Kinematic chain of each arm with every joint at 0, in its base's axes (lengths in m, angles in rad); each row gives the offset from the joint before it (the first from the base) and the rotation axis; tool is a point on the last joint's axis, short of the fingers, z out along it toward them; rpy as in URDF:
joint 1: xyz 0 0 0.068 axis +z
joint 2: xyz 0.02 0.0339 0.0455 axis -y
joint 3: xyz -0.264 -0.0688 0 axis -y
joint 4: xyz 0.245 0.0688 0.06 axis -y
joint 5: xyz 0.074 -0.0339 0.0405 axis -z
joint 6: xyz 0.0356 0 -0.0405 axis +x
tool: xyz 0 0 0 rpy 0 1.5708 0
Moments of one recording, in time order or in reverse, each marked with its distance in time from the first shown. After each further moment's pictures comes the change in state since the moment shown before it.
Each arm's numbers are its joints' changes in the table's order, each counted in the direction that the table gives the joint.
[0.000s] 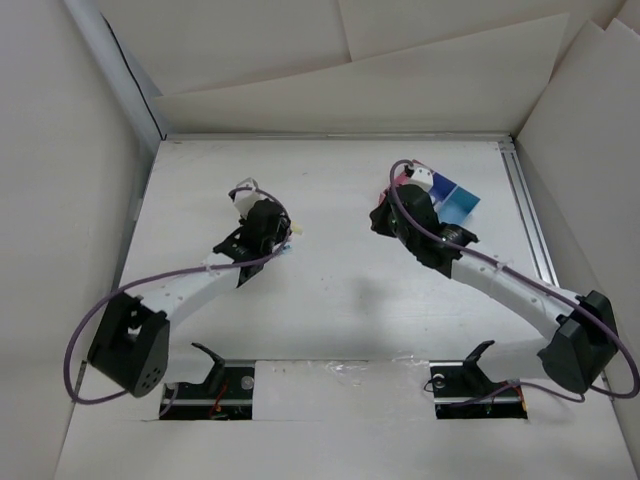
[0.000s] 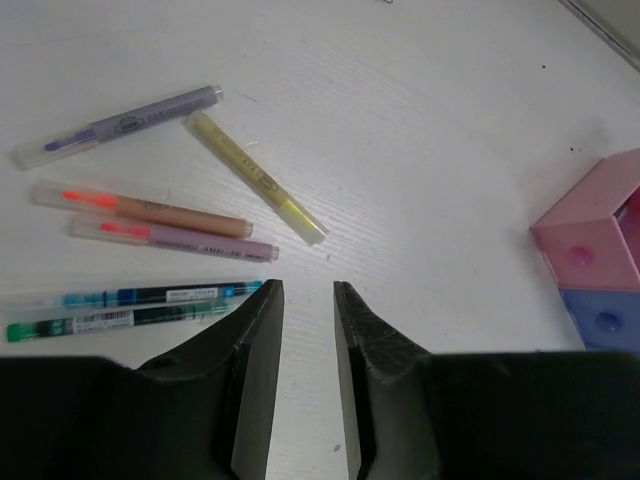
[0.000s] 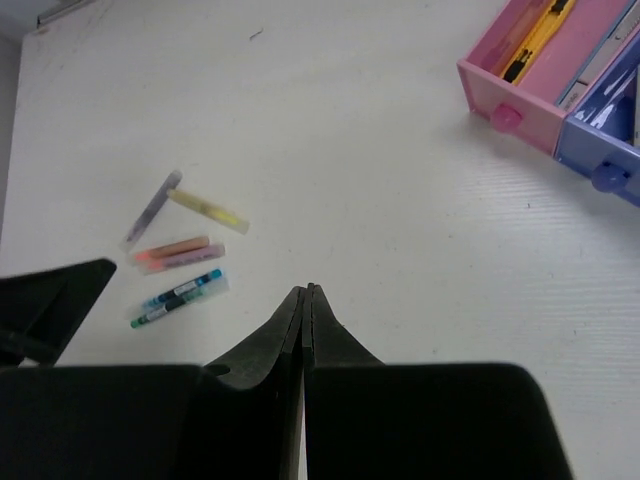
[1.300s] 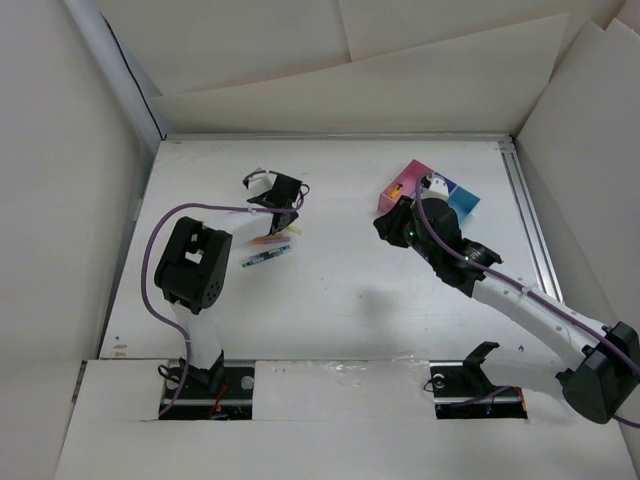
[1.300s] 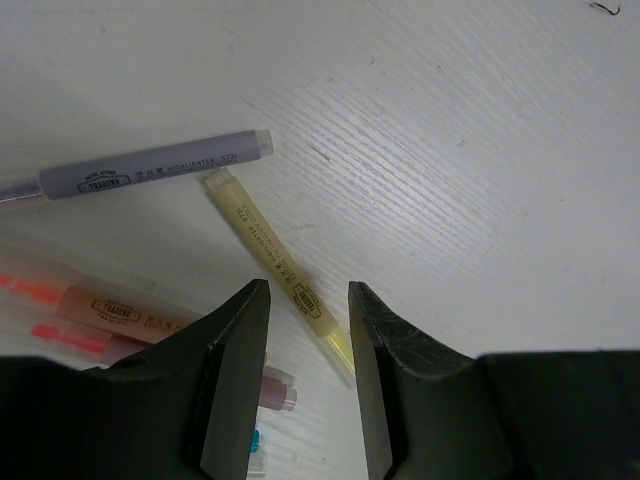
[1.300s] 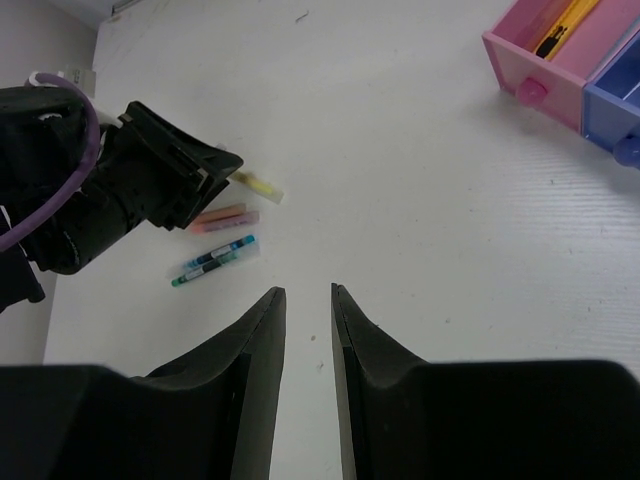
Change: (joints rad) left arm 0.100 -0.625 0.468 -0.233 -0.021 -0.163; right arm -0.023 0.201 -0.158 0.047 -0.124 0.006
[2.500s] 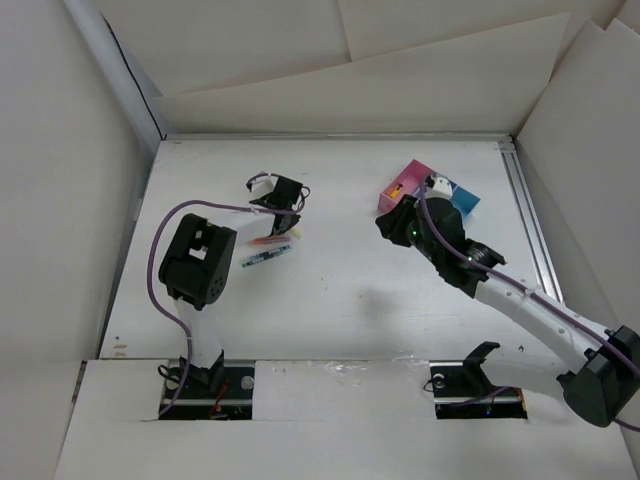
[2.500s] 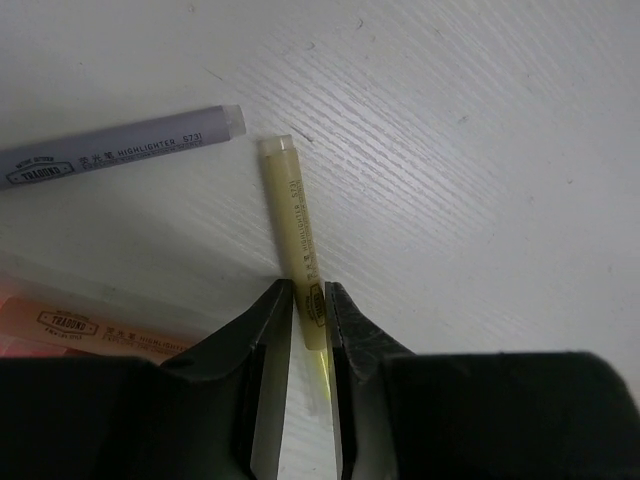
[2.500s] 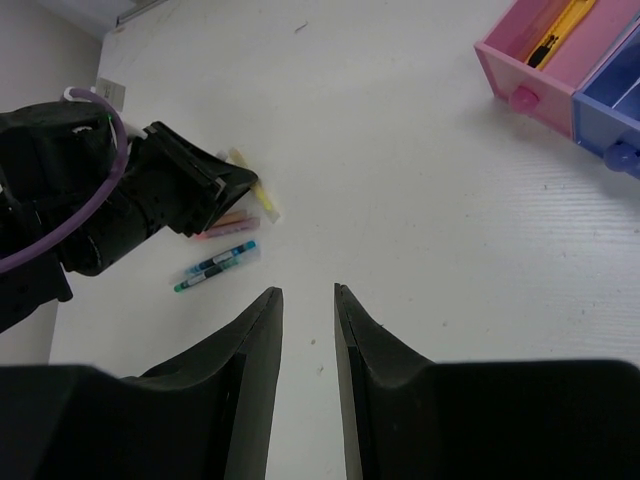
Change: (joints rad) left arm 0.003 -0.043 -0.003 0.040 0.064 -0.007; right arm -0.016 0.016 -0.005 0.000 -0.008 0.000
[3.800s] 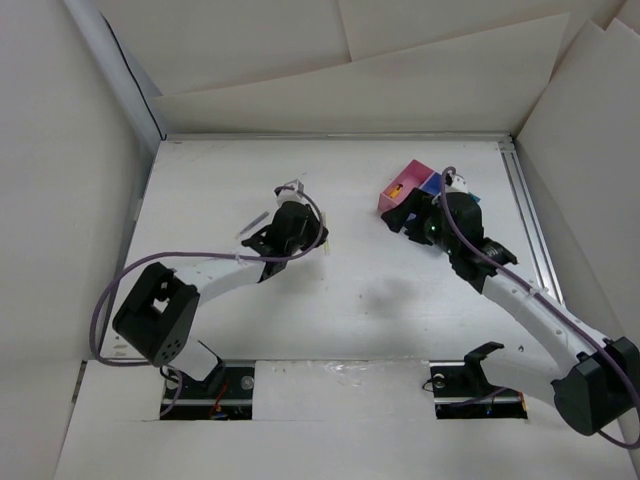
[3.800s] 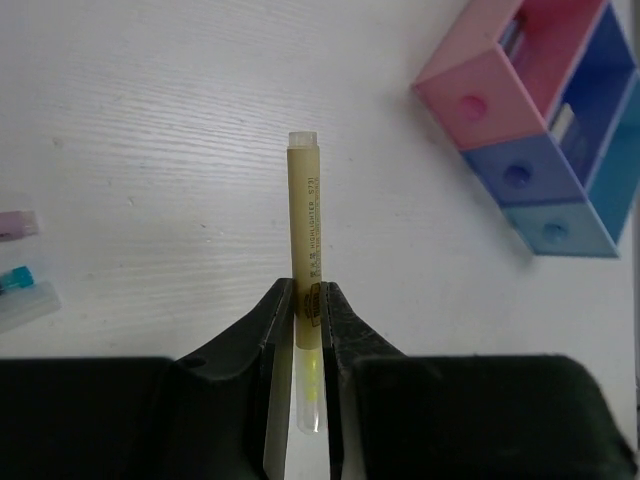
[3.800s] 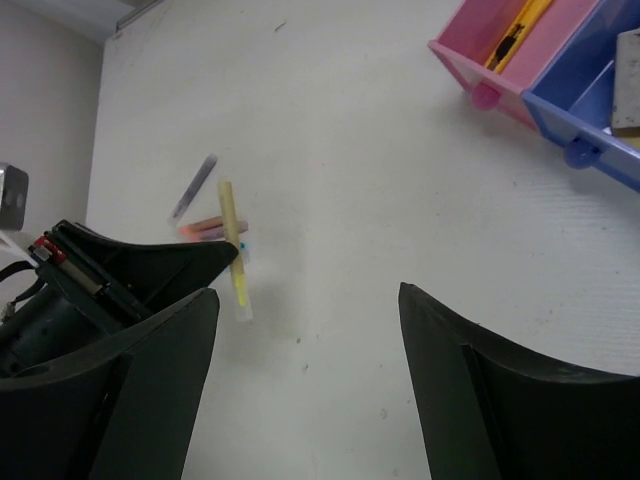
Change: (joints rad) left arm -0.214 0.384 -0.319 0.315 0.216 0.193; right arm -0.195 0.021 -0.060 0.027 -0.208 0.001
